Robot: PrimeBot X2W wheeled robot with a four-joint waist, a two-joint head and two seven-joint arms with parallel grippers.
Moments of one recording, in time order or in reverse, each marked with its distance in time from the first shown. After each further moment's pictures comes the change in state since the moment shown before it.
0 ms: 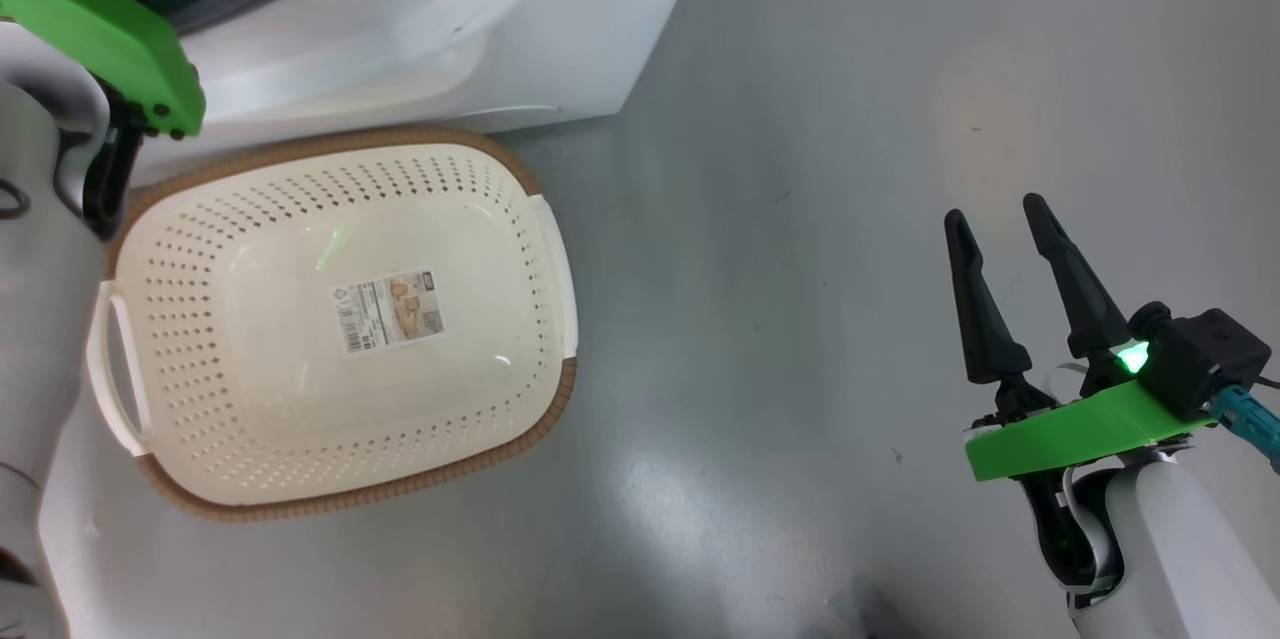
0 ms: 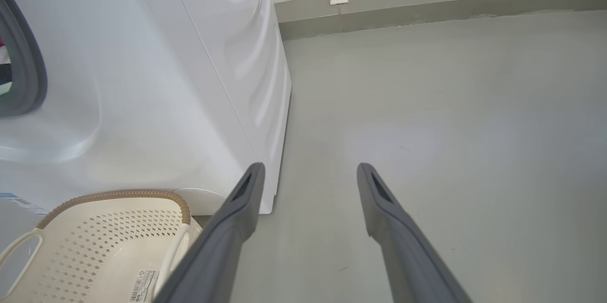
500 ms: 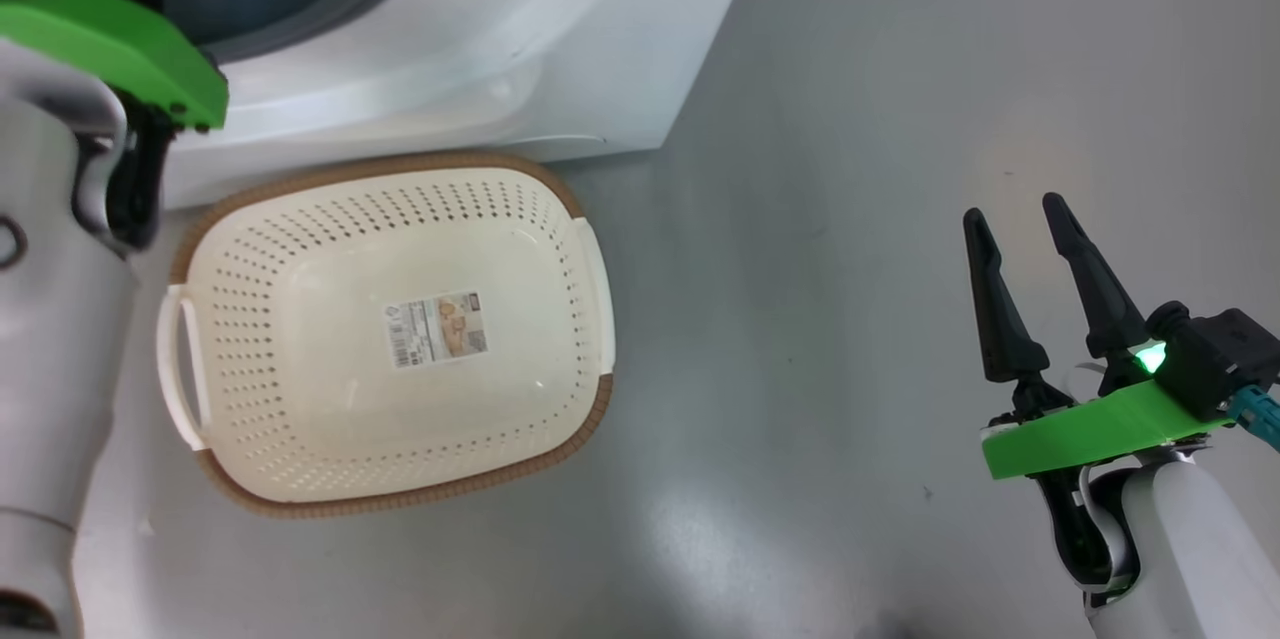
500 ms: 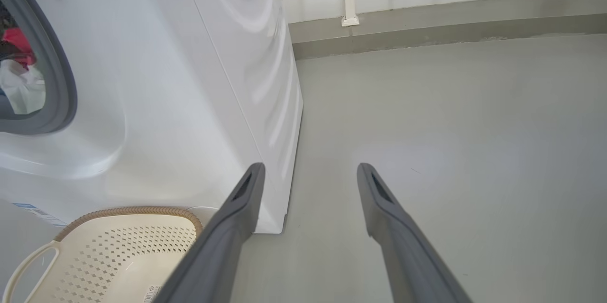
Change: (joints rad) left arm 0.116 -0.006 0.184 -0.220 -0.012 0.027 -0.009; right arm 0.003 -0.015 -0.016 0.001 0.000 0.000 0.000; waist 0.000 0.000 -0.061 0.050
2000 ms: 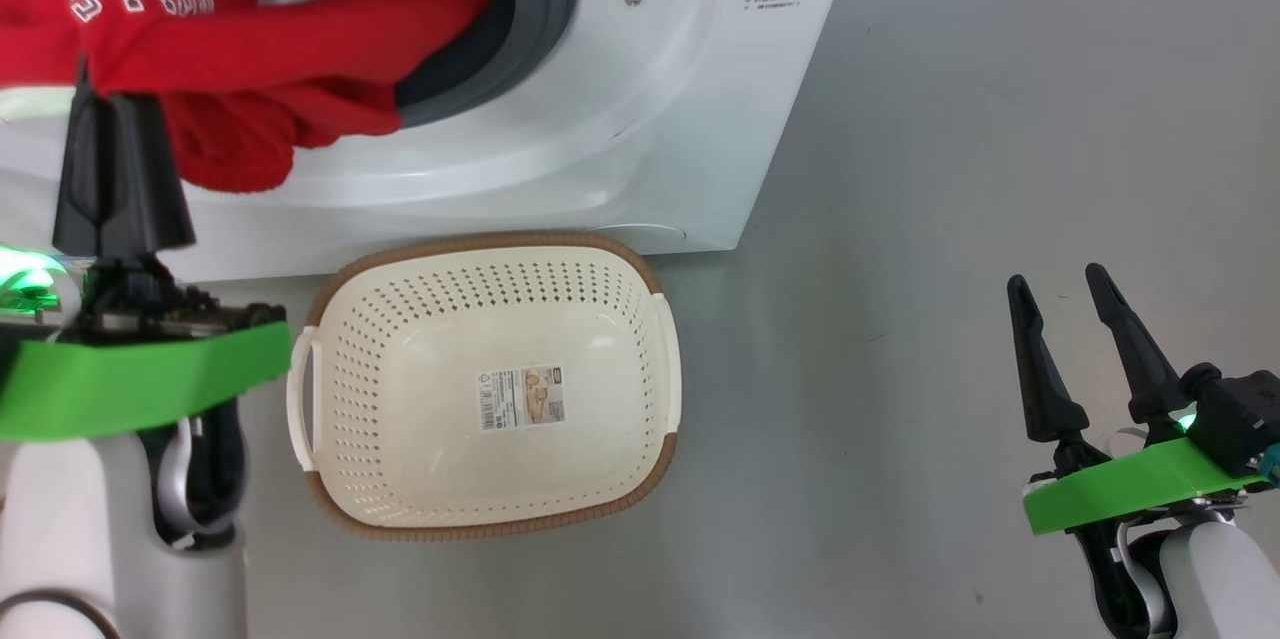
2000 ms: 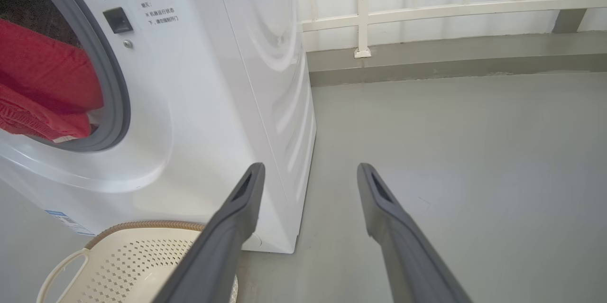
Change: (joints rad) left arm 0.696 -0.256 0.556 -0.988 0.368 -0.020 -0.008; right arm 0.108 -0.034 -0.051 0.004 -0.008 0.000 0.000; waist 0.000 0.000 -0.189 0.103
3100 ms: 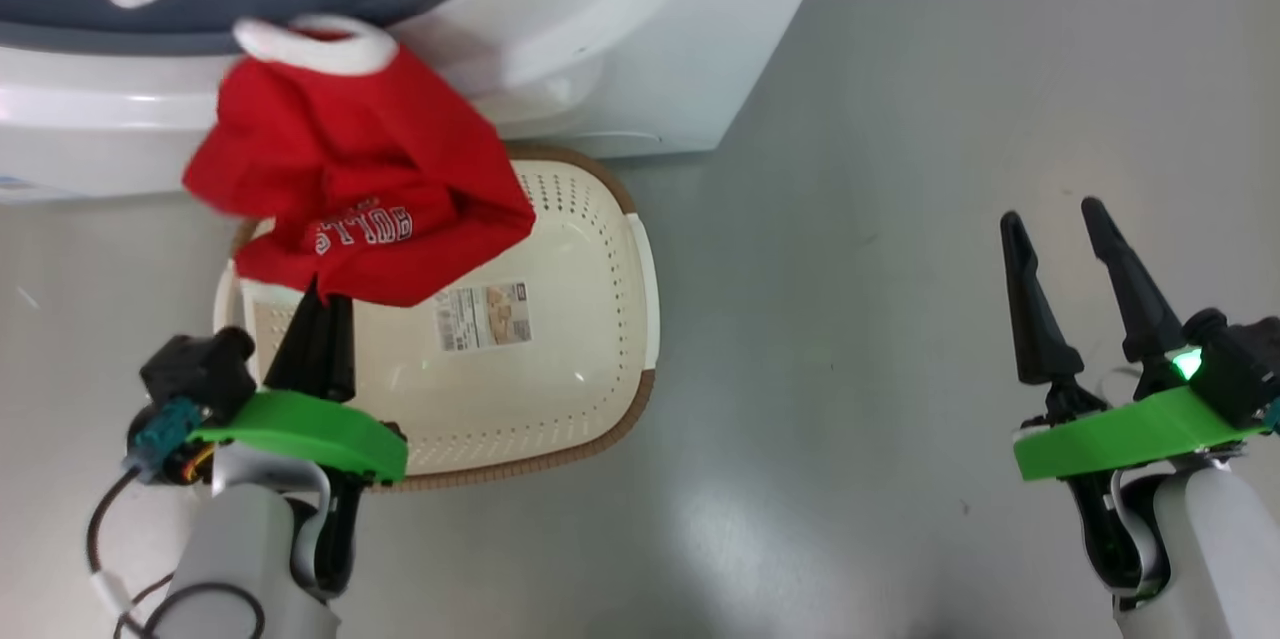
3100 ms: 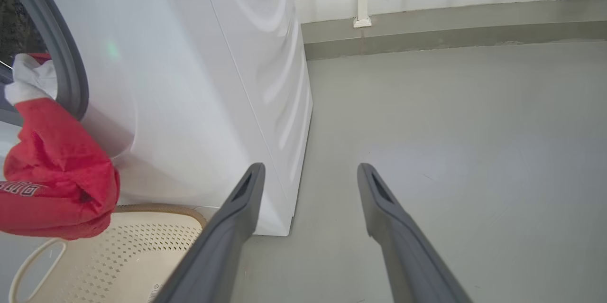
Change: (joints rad) left arm 0.042 -0.014 -0.113 0.542 -0.002 0.000 0.001; right arm -0.077 0.007 0.014 -0.023 0.000 0.000 0.000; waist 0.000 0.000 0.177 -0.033
